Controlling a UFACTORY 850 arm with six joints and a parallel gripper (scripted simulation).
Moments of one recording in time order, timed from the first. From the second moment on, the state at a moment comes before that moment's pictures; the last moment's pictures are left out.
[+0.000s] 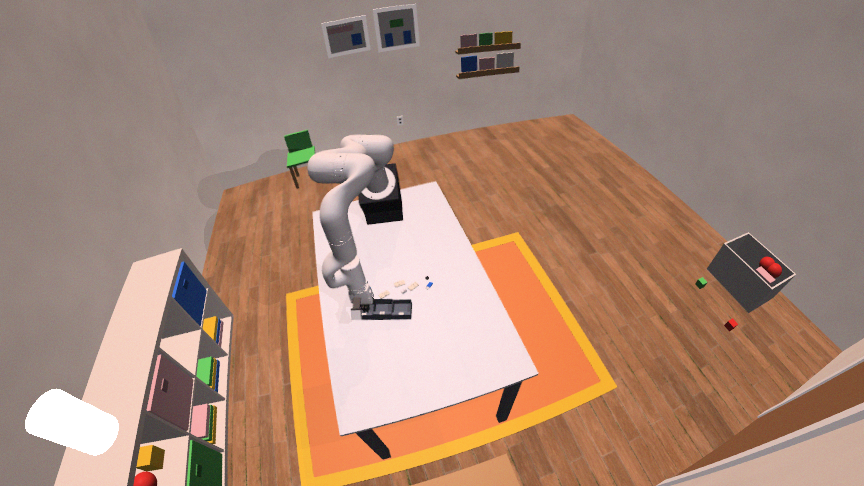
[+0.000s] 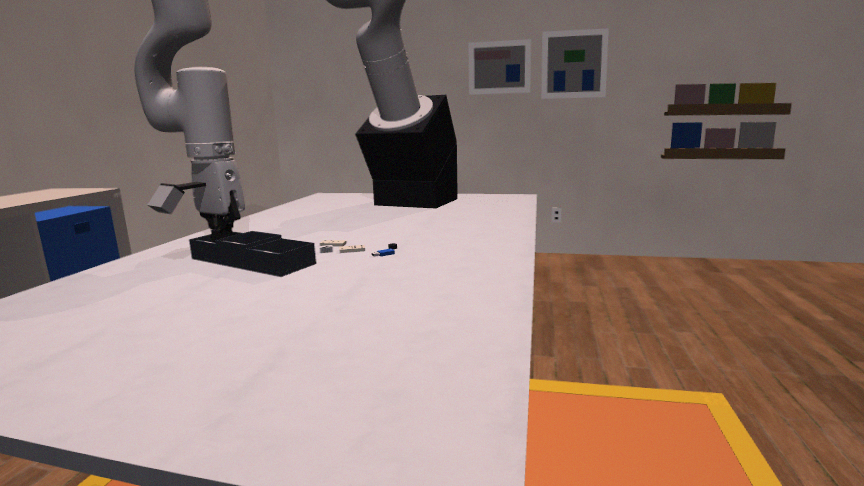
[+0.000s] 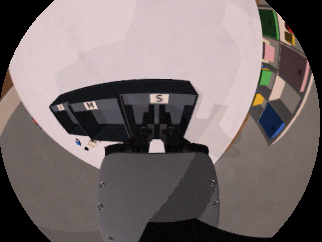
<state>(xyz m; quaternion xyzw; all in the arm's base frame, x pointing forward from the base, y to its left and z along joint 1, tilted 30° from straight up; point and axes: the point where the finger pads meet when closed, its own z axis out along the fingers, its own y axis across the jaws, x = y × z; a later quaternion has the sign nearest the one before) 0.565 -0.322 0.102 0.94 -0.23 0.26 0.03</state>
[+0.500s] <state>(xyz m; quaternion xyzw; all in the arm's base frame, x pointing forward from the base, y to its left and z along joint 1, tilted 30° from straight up) 0.561 -0.320 0.109 0.94 -0.23 0.26 0.03</state>
